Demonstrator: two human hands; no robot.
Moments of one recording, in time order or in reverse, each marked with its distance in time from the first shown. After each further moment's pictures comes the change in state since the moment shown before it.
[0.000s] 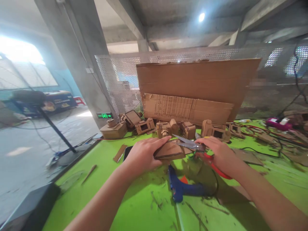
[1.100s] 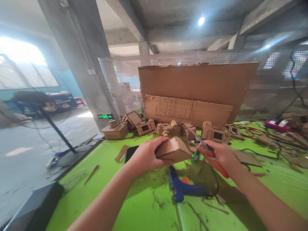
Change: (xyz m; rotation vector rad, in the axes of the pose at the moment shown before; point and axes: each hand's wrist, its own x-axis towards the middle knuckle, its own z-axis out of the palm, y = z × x) left_hand 0.004 -0.004 0.010 -0.279 0.045 -0.040; right_hand -0.005 0.002 0.010 0.025 0.094 0.175
